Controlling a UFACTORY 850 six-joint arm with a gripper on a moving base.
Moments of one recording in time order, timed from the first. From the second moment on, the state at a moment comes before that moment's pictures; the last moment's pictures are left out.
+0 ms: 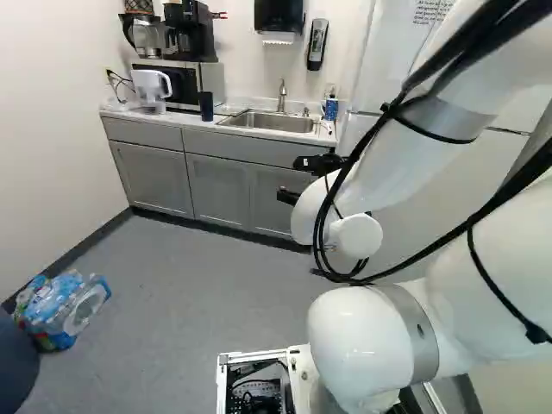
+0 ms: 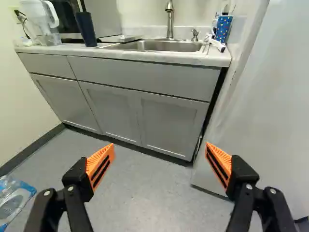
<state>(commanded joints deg) 0.0 16.3 -5.1 0.0 50.0 0.0</state>
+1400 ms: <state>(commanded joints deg) 0.0 8.4 -22.0 0.0 45.0 0.0</state>
